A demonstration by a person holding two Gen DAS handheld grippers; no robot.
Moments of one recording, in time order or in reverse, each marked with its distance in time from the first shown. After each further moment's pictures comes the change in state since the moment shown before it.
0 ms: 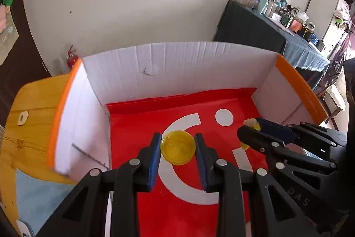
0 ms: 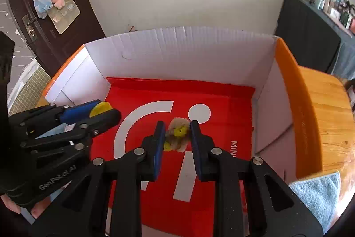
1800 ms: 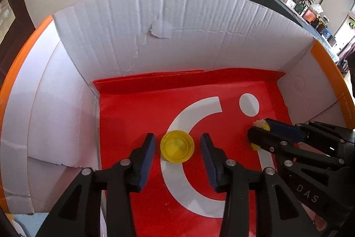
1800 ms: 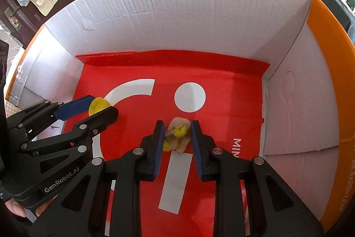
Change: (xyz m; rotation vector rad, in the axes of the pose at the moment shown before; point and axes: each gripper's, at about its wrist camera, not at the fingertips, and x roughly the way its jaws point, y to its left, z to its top) left arm 0.032 0.030 -0.018 -0.054 0.156 0.013; right arm 0.028 -0.027 -0.006 0.032 0.221 -0.036
